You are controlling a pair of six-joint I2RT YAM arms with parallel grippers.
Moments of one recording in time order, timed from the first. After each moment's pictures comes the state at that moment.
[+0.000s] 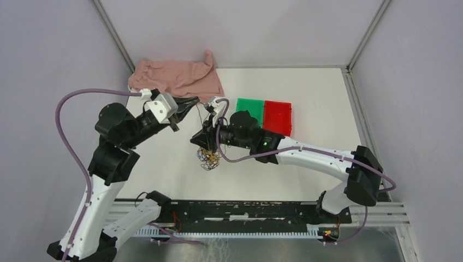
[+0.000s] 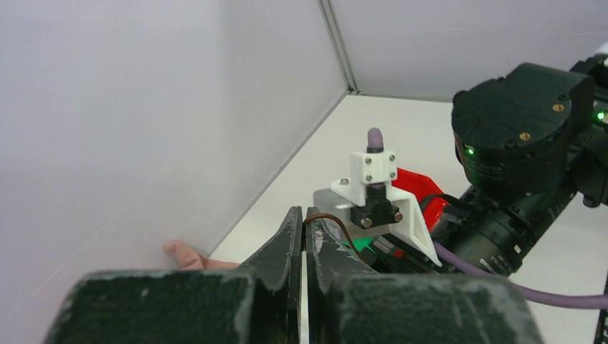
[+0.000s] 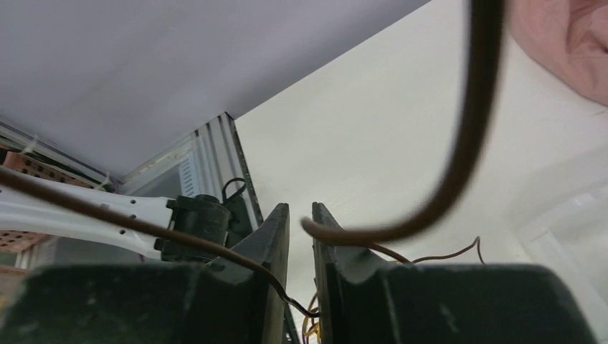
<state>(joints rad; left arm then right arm) -0.46 0.81 1.26 -0.35 0.50 0.33 1.10 1.53 1.22 0.16 -0.15 0.35</state>
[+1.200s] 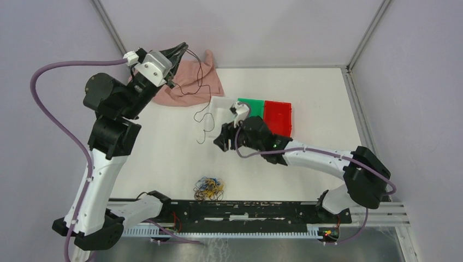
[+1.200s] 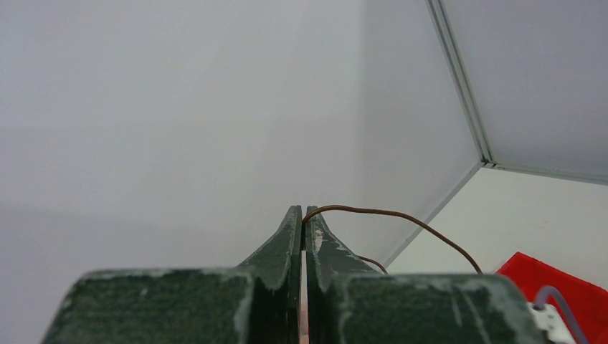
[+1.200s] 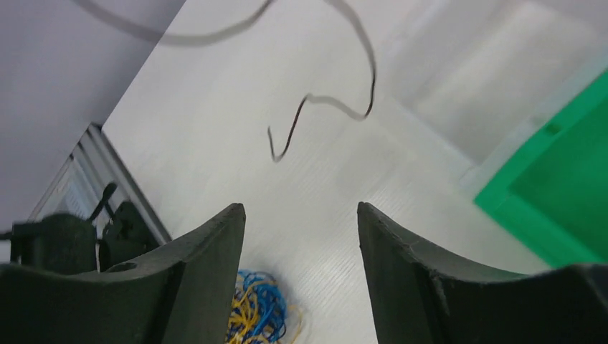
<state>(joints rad) -0.46 1.05 1.61 -0.16 0.28 0.45 1.00 1.46 0.89 0.20 0.02 0.49</state>
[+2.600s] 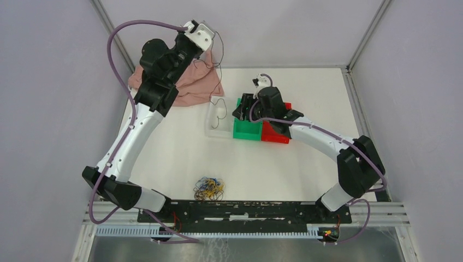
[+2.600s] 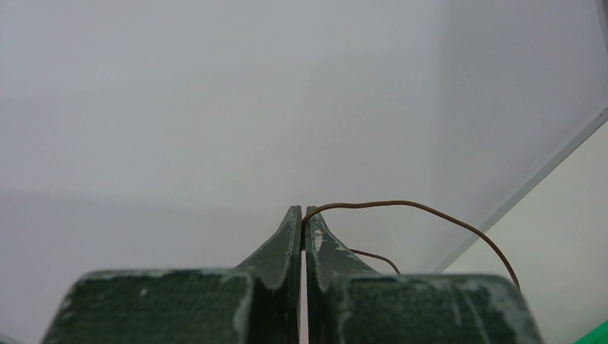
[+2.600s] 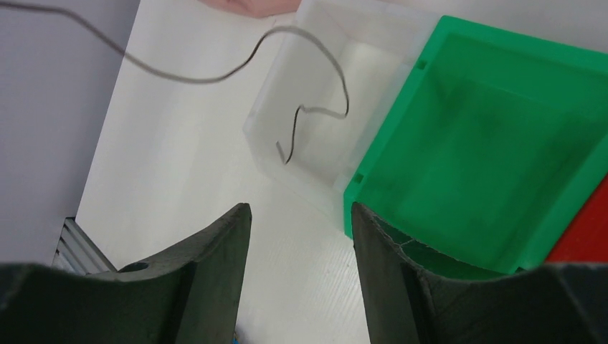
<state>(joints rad) -0.46 1.43 1.68 0.05 0.12 0.65 0.64 1.61 1.15 -0.01 -0.09 0.56</state>
